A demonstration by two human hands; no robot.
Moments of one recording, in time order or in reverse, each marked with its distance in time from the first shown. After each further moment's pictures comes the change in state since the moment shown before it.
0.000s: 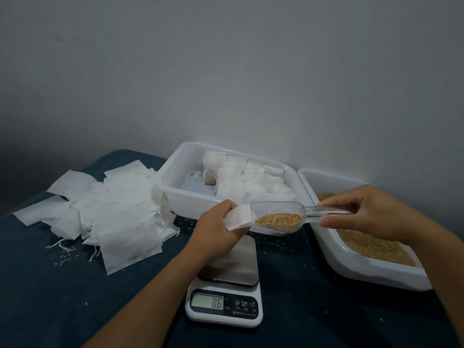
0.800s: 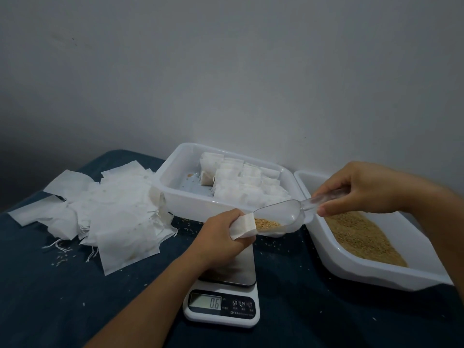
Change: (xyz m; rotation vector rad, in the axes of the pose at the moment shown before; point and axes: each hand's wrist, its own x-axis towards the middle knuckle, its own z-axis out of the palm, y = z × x) left_hand -0.006 0.006 0.005 0.001 -0.134 0.076; right_hand 0.011 -0.063 -0.033 -0.277 -0.166 0.058
